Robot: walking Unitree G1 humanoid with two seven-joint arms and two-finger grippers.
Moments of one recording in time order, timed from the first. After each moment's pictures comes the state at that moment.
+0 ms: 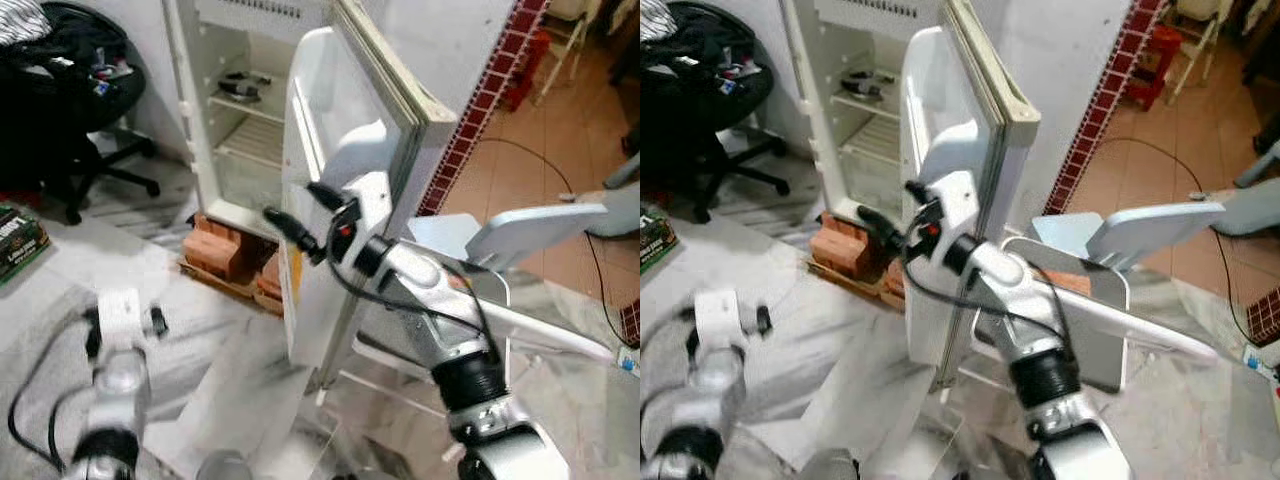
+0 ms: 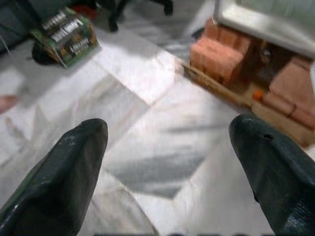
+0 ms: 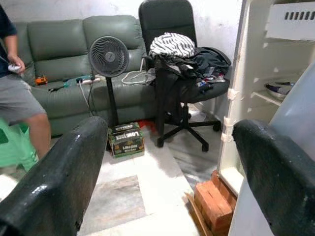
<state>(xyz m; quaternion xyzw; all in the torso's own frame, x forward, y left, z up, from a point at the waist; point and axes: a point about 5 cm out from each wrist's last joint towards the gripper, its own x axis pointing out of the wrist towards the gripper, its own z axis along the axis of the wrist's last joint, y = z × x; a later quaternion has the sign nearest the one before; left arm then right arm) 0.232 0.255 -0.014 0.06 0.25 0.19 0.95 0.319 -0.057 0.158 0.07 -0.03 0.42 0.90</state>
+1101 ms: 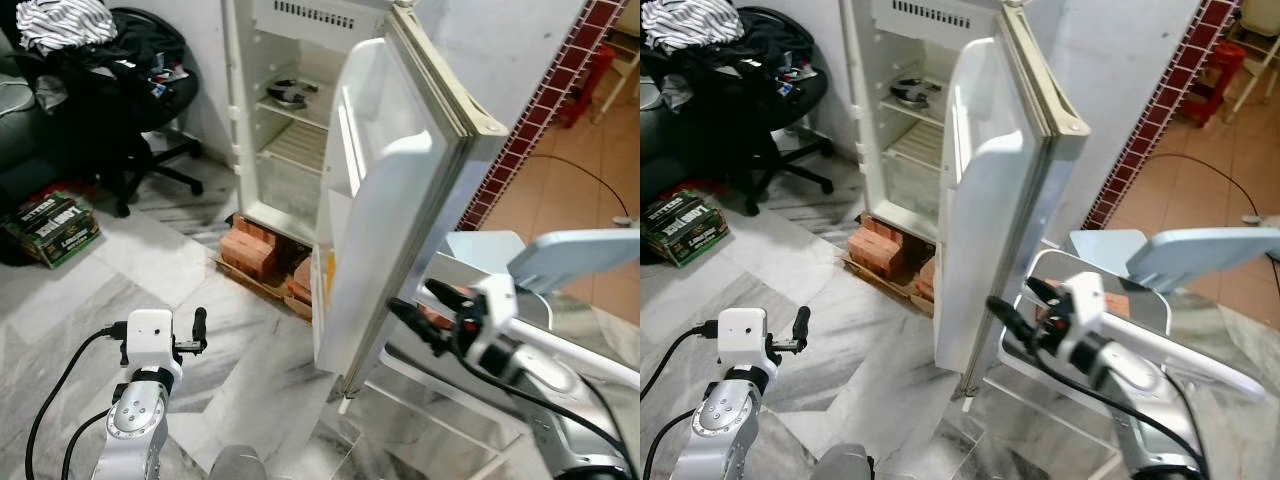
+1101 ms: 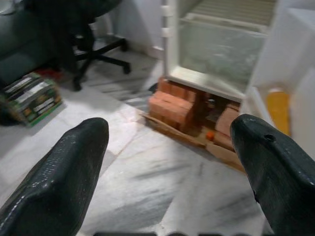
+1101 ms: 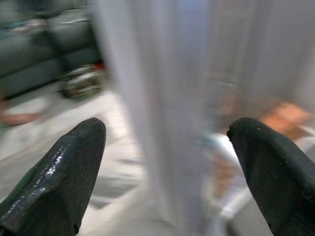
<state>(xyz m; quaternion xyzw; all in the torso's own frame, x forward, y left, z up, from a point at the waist) 0.220 0.205 0.026 0.05 0.14 0.03 0.99 0.240 -0.221 0.072 0.06 0.12 0.26 0.96</state>
